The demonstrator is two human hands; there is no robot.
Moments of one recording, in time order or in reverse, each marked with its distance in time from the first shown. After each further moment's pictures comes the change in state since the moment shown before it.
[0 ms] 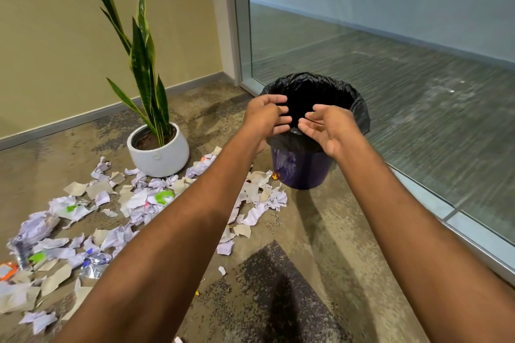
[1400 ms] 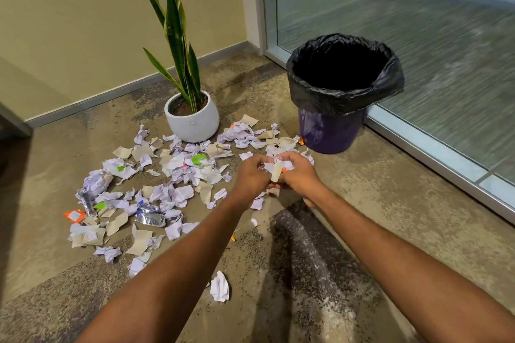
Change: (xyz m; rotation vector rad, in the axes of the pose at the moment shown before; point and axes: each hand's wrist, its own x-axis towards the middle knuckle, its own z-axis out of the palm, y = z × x) left_hand -0.126 -0.160 -0.118 0.424 0.106 -0.121; right_hand -0.118 0.198 0.003 -0.630 -0.262 0.073
